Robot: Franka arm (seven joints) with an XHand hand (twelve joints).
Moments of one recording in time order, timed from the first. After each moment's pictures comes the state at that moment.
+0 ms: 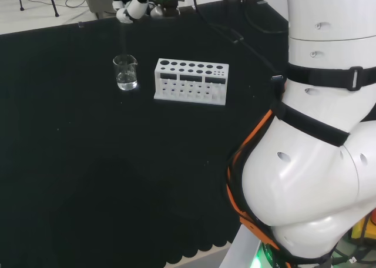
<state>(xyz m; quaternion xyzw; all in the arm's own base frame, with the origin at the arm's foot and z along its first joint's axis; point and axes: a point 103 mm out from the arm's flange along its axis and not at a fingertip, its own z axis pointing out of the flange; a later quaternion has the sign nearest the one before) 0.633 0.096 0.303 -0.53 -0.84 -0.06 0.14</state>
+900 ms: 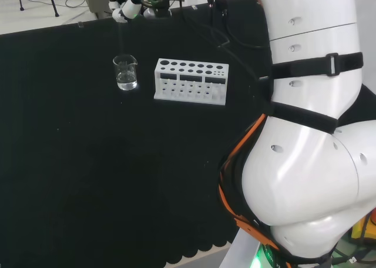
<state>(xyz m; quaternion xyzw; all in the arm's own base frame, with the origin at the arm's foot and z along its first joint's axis) 0.694 0.090 0.274 -0.53 -0.83 -0.06 0.13</state>
